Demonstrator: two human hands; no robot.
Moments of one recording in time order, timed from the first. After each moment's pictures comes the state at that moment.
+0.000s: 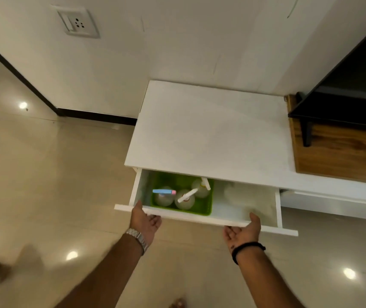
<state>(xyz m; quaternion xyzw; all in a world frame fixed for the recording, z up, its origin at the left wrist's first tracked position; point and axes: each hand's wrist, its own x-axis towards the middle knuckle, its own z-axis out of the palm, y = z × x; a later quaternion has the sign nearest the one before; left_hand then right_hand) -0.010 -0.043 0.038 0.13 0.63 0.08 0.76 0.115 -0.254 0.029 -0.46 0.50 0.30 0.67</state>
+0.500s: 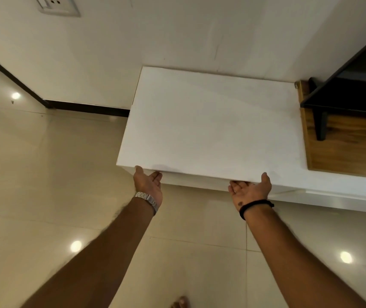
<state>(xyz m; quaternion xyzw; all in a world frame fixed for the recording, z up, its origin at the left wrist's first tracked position) 0.084 0.007 0.017 0.15 0.60 0.17 0.77 0.217 -0.203 0.015 -0.41 0.43 0.29 0.75</state>
